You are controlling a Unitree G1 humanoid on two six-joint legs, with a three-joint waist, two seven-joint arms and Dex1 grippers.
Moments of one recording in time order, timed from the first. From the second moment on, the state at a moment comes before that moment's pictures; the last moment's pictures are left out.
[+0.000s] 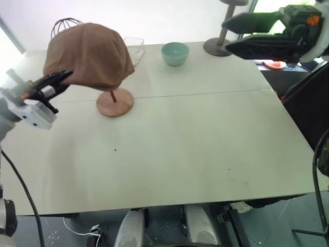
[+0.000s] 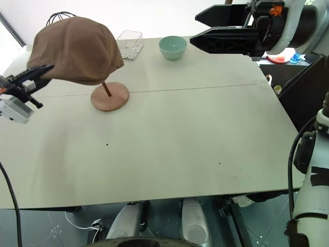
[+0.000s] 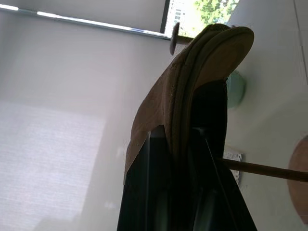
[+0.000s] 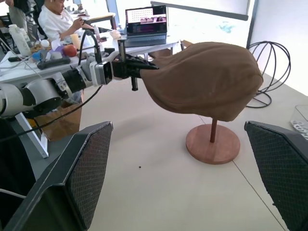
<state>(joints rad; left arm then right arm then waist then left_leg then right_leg) -0.52 1.03 0.16 0.61 0.00 -1.19 -0.60 -1.22 -0.93 -0.07 0.09 0.81 1.07 1.23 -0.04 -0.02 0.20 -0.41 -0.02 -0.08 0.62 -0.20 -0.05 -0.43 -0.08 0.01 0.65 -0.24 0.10</state>
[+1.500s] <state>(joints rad) 0.27 1.45 1.32 0.08 -0.75 0.98 -1.34 -1.29 -0.82 0.02 0.46 0.56 0.78 1.46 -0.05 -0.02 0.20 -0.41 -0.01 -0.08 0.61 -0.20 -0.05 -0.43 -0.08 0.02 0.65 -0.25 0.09</state>
